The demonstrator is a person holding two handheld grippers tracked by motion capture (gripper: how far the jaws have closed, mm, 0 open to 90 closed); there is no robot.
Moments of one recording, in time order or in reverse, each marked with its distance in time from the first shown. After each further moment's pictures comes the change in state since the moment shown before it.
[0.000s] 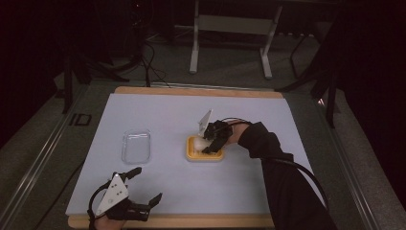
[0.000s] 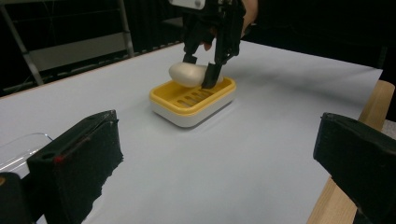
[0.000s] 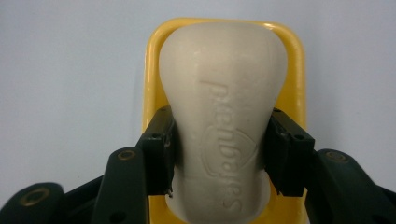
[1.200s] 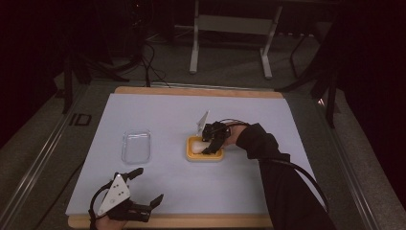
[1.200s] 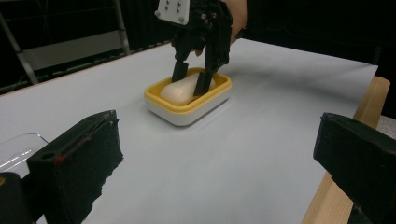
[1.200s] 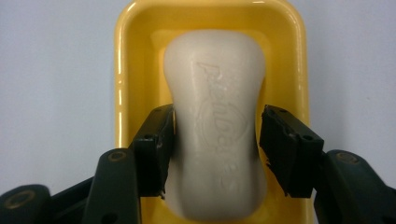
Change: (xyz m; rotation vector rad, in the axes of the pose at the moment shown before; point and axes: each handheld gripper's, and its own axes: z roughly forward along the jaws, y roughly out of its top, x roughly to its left) left arm -0.002 0.000 0.002 0.011 -0.012 0.008; right arm -0.006 -0.002 0.012 0.050 -0.015 0.046
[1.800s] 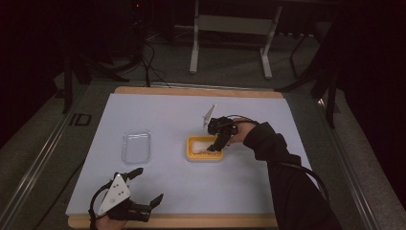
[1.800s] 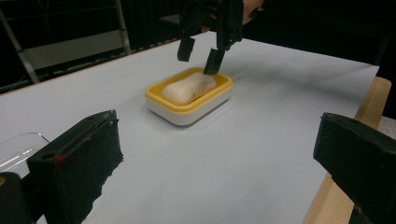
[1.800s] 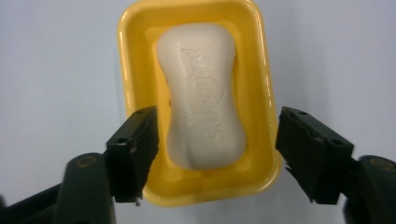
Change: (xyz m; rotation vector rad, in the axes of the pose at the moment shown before) left arm 0.001 0.000 0.000 -0.001 0.003 -0.007; right arm 0.004 -0.004 -0.032 0.013 -0.057 0.089
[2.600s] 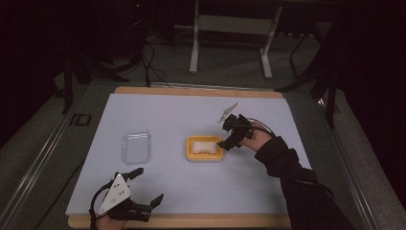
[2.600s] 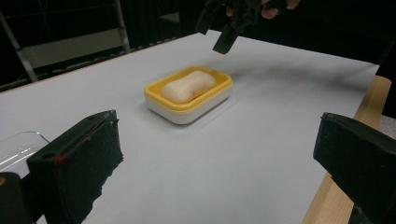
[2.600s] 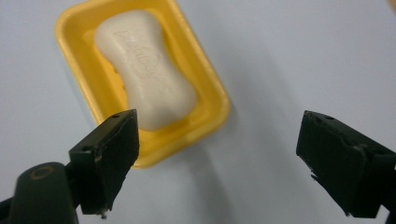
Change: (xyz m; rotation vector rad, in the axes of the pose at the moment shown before) left arm 0.000 0.000 0.001 0.009 -0.003 0.002; right arm 0.013 -0.044 -0.032 -0.115 -0.222 0.328
